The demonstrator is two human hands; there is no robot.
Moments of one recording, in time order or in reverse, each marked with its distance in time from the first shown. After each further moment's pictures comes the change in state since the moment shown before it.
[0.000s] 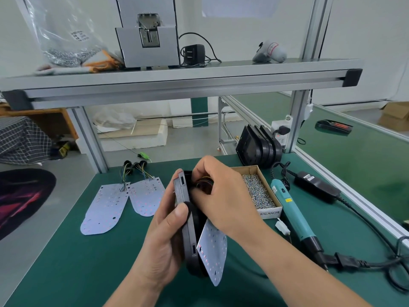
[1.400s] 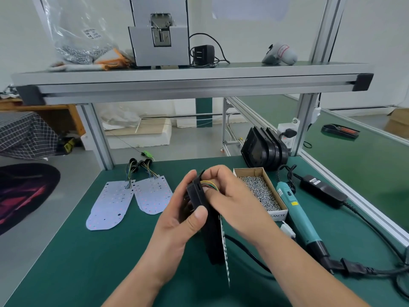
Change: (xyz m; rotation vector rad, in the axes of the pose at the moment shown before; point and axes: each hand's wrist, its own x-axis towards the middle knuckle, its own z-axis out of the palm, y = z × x) left_hand 0.000 0.002 -0.005 0.371 0.023 0.087; right_hand -0.005 0.024 0.000 0.291 -0.221 0.222
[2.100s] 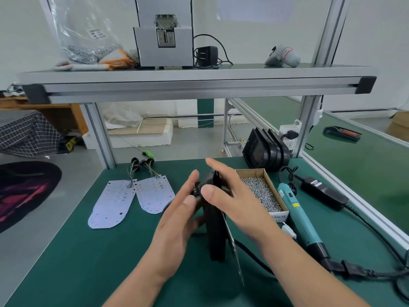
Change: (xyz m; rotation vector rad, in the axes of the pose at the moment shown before) left_hand 0.001 0.000 0.002 -0.024 0.035 -0.029; right_hand -0.002 0.003 -0.005 0.006 -0.004 0.012
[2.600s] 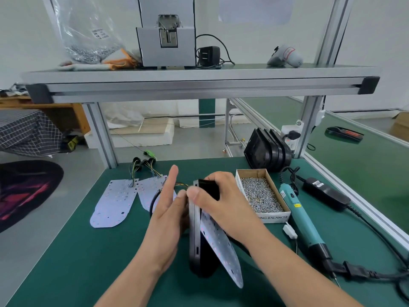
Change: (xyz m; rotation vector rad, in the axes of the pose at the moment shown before) left_hand 0.009 0.001 -0.018 0.051 0.147 -0.084; right_hand 0.010 0.011 0.020 -0.252 0.091 0.067
